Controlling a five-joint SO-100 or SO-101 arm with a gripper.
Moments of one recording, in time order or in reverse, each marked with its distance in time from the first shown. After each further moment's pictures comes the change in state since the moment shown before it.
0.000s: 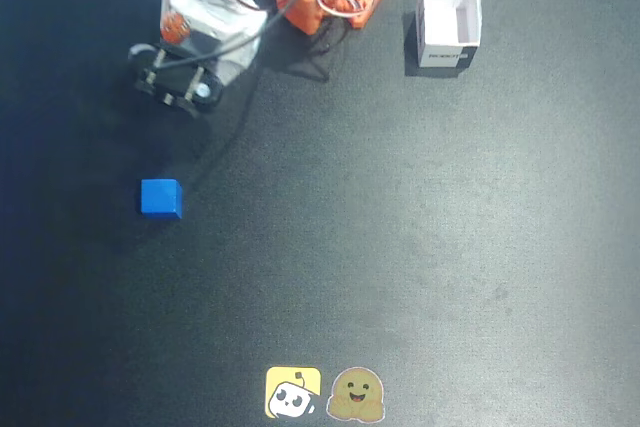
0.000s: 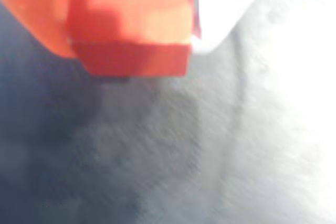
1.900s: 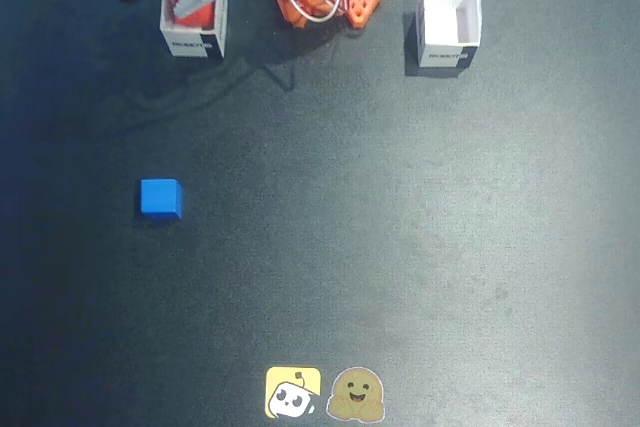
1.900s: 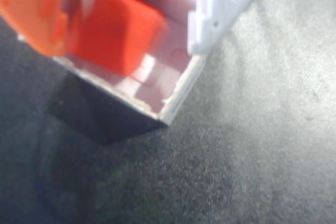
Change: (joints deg) arm 25.6 13.4 2.2 10.2 10.7
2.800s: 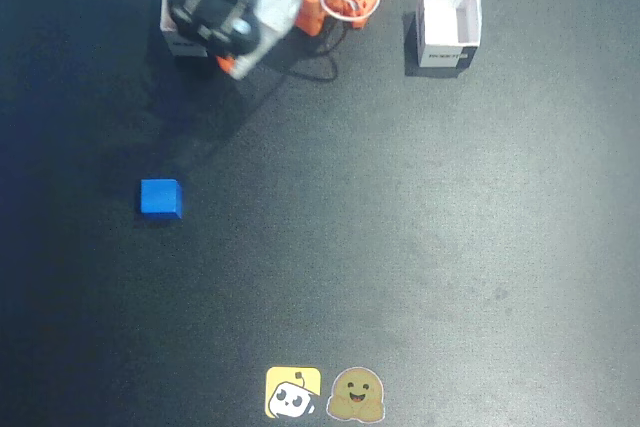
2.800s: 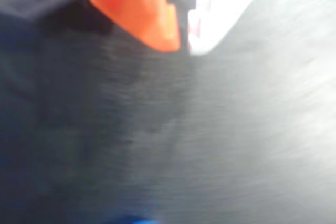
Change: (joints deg) arm -36.9 14.8 5.9 -0.7 -1.1
